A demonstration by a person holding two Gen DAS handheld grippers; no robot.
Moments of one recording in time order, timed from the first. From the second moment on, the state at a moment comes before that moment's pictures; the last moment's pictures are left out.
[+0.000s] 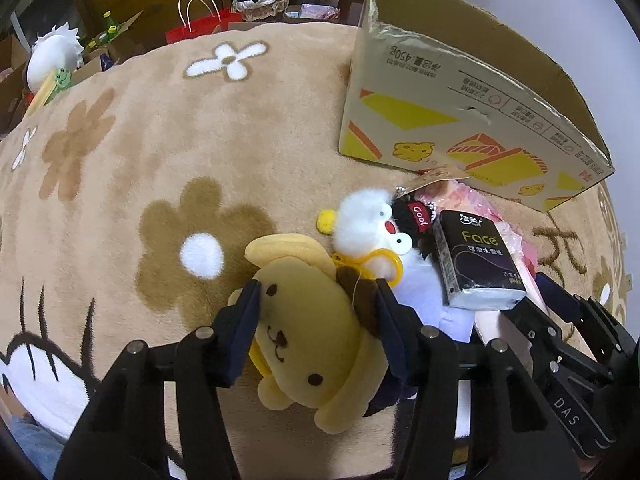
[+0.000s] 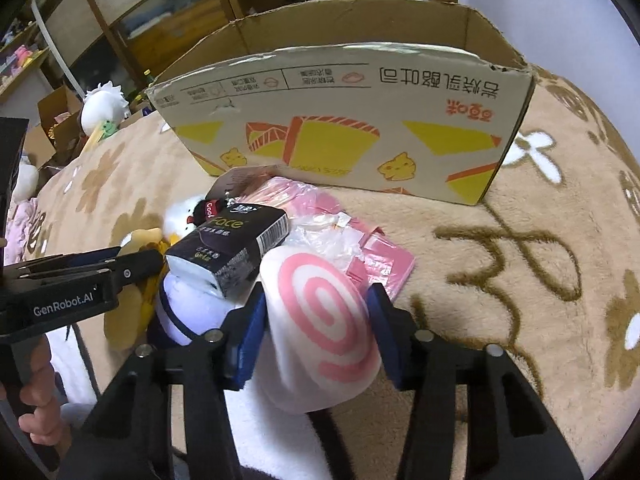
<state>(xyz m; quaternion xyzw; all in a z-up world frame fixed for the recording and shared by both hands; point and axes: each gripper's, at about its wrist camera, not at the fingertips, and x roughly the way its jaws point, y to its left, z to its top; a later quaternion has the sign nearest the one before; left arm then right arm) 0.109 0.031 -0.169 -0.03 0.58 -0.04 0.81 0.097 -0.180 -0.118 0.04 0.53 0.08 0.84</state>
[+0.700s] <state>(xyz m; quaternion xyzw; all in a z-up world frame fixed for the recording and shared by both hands) 0.089 0.021 -0.122 -0.01 0.51 -0.05 0.86 0.082 -0.187 -0.075 0.04 0.47 0.05 0.88</state>
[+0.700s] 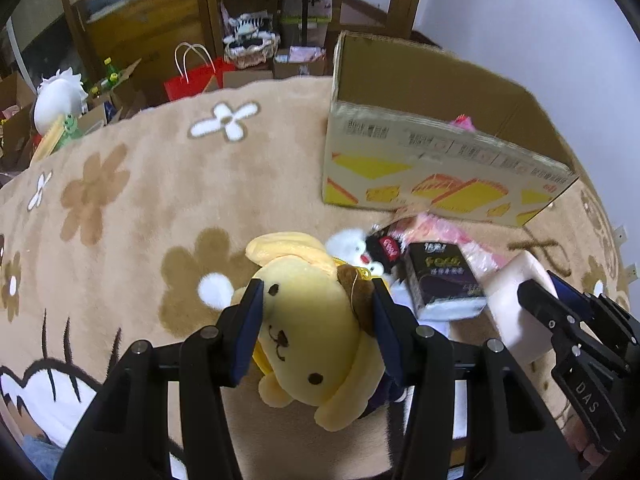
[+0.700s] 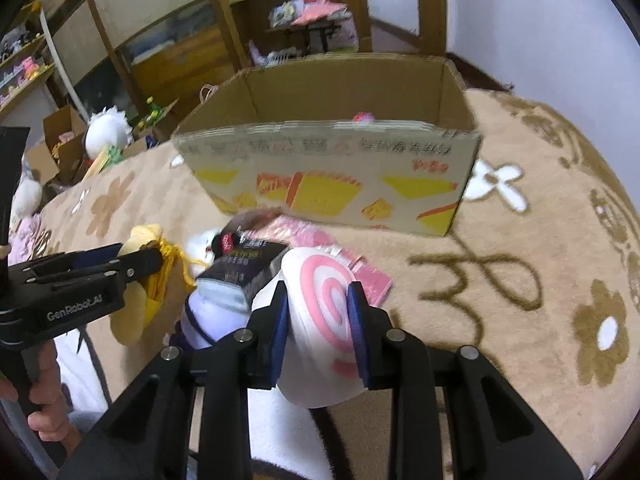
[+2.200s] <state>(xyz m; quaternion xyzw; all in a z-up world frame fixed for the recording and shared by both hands) 0.155 -0.026 -0.004 0.03 0.27 -0.11 0.96 0.137 -0.226 0.022 0.05 0.27 -0.01 0.96</state>
